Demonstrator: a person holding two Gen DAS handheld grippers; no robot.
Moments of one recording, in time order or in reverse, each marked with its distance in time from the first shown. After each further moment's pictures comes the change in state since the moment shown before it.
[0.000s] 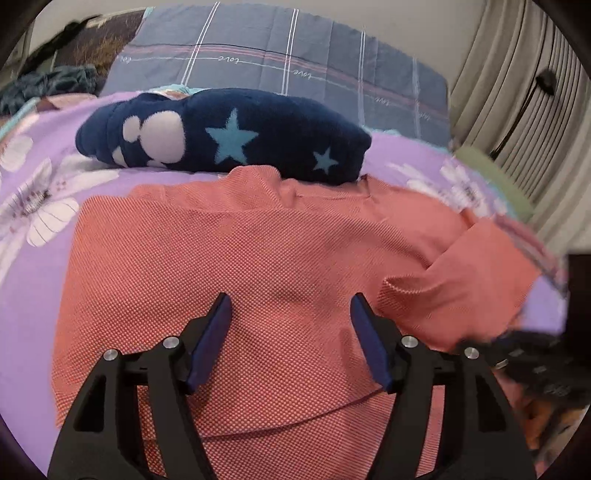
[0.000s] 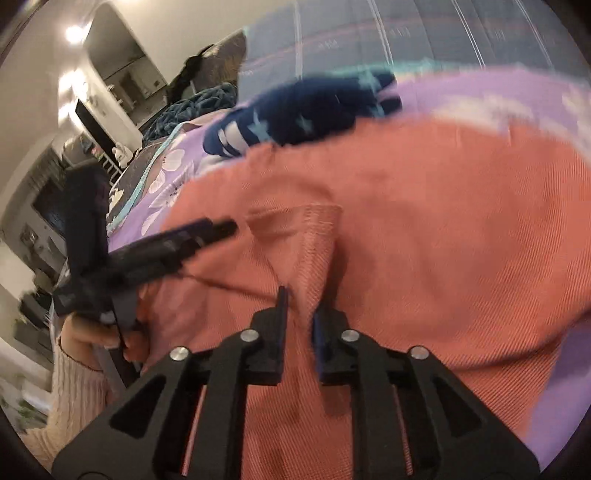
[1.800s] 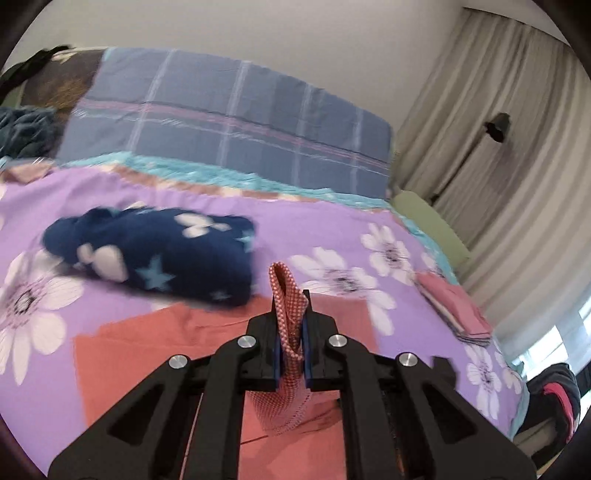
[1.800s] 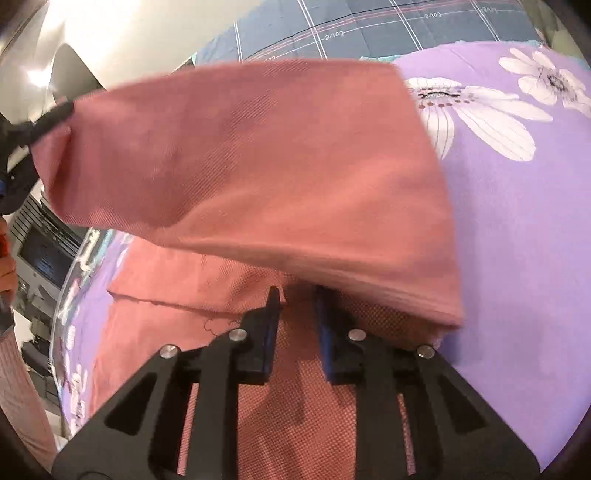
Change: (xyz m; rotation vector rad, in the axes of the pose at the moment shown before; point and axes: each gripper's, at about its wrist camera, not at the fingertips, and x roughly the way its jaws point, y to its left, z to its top) left arm -0.090 -0.067 0.111 -0.005 -0.097 -0.162; right arm -0.029 -0.057 0.003 0.115 -0.060 -0.097
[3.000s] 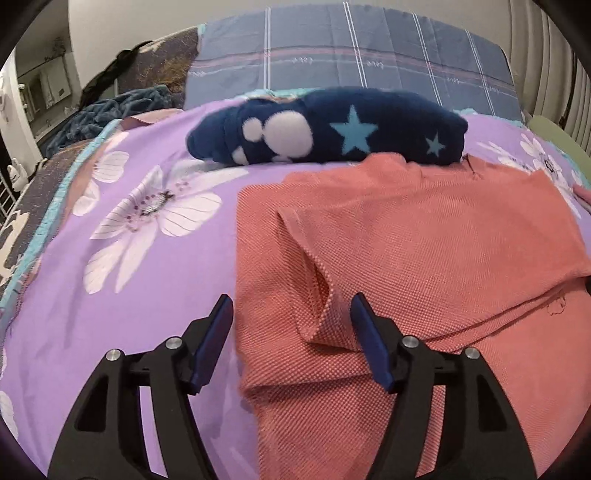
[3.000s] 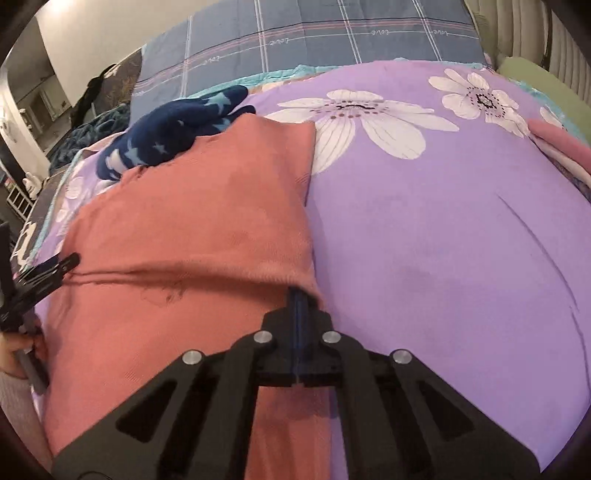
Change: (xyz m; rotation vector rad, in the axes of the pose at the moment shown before) left arm 0.014 0.101 -0.127 0.106 0.121 0.596; right arm -0.042 -0.009 -0.016 -0.006 -0.003 -0.298
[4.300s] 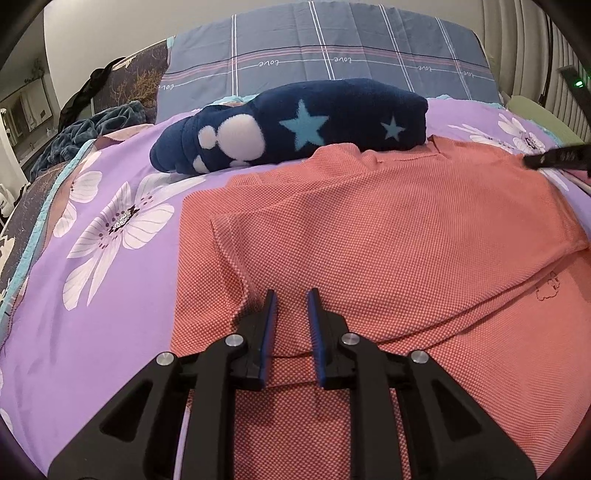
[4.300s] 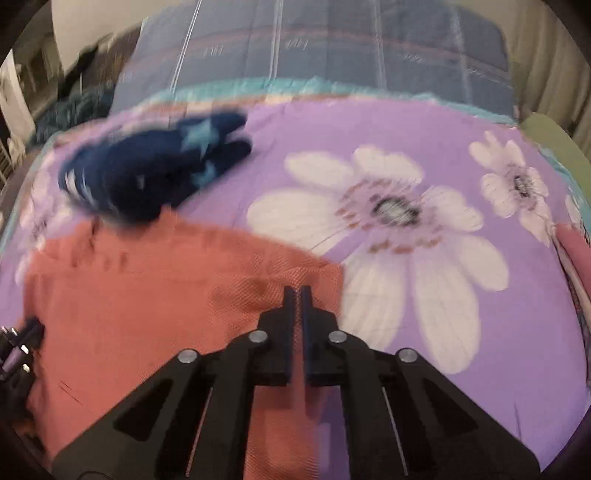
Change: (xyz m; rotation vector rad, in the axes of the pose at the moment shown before) left arm 0.014 -0.036 -0.004 0.089 -0.005 -0.049; right arm 0.062 0.020 0.126 -0.096 -0.030 -0.134
